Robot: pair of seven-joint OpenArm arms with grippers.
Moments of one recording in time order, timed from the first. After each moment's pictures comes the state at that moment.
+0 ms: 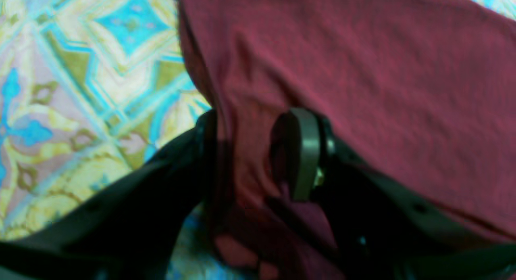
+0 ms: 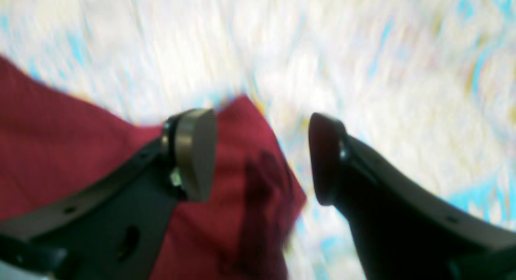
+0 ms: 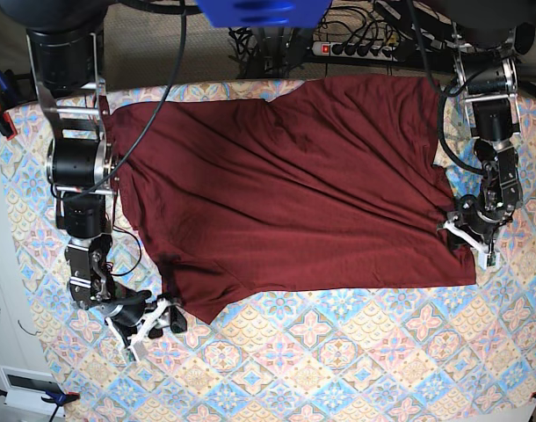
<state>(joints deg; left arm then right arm) -18.1 -28.0 -6.3 45.1 -21.7 -19.9 23.3 49.1 14.2 -1.8 22.4 10.7 40.5 -17.6</state>
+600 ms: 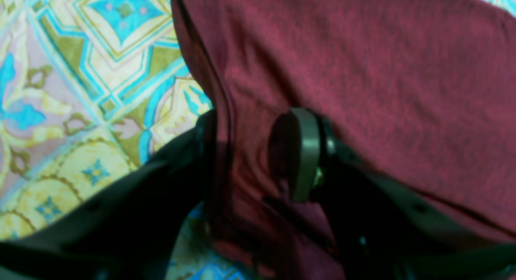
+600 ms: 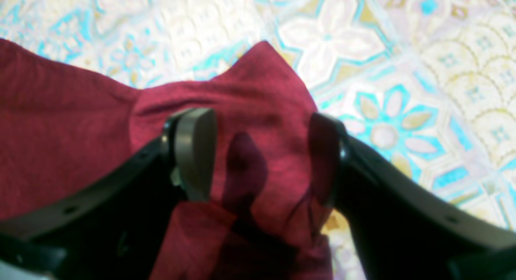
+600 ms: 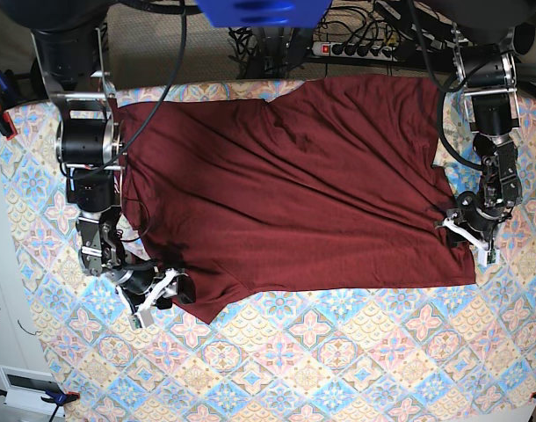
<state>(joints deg) -17.1 -28.0 -6.3 46.6 -25.7 -19.4 24.3 41.1 13.7 -1.8 21.9 11.1 40.7 -11.5</state>
